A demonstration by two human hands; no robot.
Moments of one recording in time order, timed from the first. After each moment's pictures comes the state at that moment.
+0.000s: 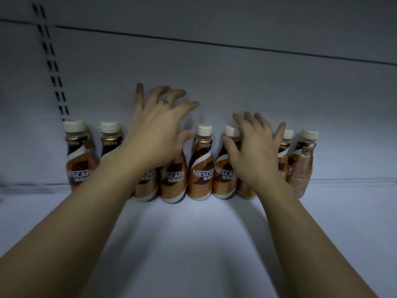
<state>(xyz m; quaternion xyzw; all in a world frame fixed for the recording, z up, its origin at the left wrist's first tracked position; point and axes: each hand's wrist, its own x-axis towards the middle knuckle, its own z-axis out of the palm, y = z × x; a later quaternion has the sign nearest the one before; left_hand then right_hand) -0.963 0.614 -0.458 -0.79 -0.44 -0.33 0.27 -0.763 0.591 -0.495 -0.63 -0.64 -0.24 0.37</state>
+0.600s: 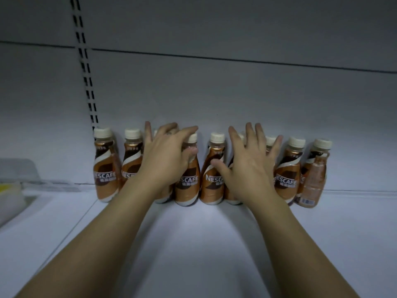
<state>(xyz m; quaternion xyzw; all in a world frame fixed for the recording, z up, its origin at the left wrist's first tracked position) -0.971 0.609 -0.491 -0.76 -0.51 -0.38 0.16 -0.794 0.579 -0.503 -0.64 -0.66 -0.25 0.30</state>
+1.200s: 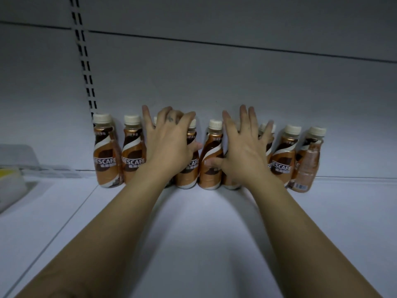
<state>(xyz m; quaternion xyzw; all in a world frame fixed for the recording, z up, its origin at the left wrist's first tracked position) -0.960 0.610 -0.500 -0.72 -0.54 -0.36 0.24 -0.793 0.588 -0.504 -0.63 -0.69 -0.25 0.25</state>
